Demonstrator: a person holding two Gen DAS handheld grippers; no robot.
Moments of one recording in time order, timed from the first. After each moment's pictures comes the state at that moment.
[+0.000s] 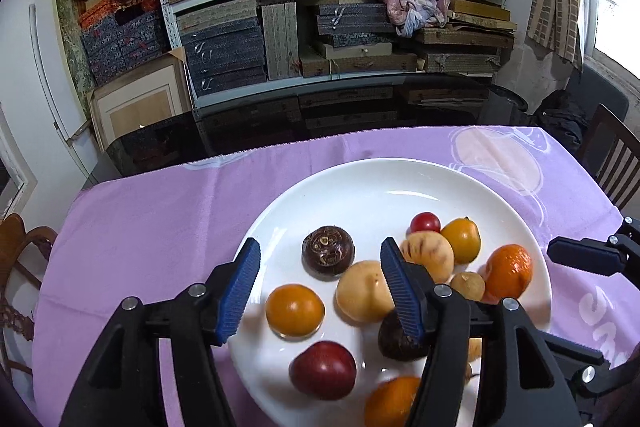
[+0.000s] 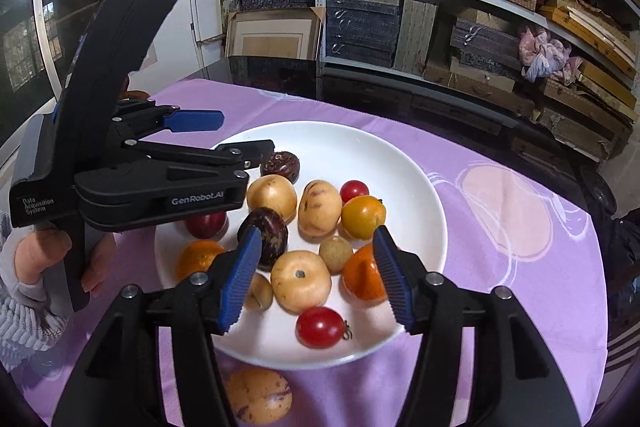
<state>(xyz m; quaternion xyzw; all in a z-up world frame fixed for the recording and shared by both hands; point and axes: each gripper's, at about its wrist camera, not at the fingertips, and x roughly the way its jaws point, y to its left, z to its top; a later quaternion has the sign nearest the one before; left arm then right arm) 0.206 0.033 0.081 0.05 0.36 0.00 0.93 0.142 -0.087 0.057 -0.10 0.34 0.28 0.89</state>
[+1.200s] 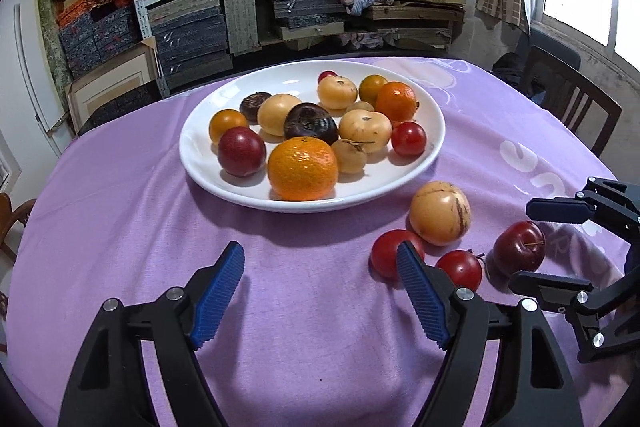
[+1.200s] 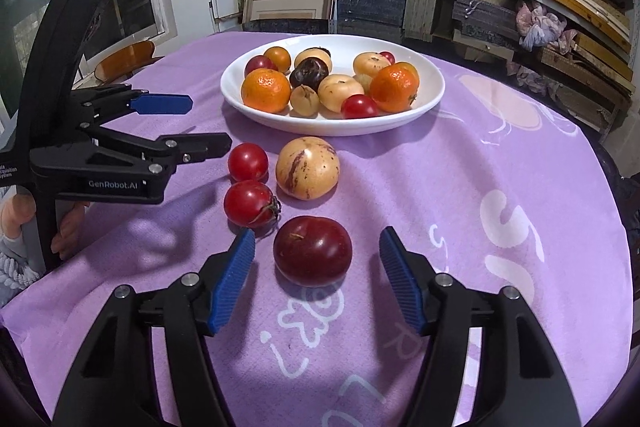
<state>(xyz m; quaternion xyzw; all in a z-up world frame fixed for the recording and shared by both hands) 0.052 -0.001 0.026 0.06 0.38 -0.07 0.92 -0.007 -0.145 -0.014 -0.10 0.36 0.29 0.88</state>
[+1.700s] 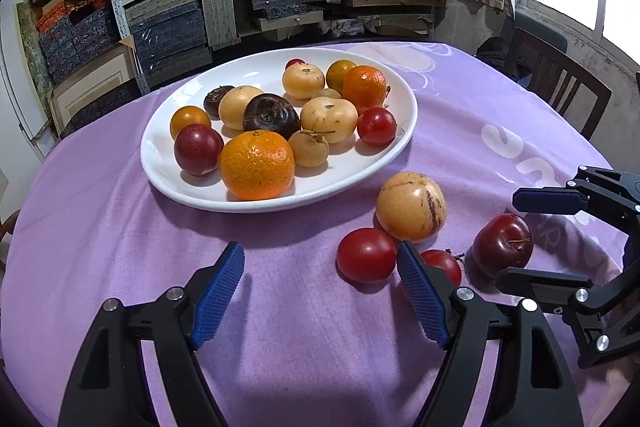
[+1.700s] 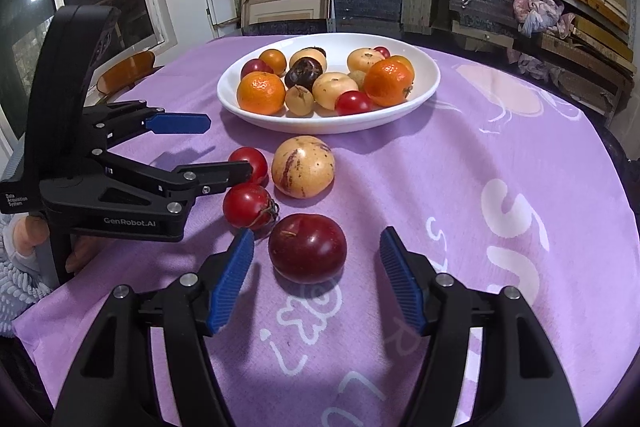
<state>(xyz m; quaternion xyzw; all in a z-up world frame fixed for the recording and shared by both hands) 0.066 -0.024 0.015 0.07 0.40 -0.09 0.91 0.001 -0.155 -0.013 -0.07 0.37 0.30 0.88</state>
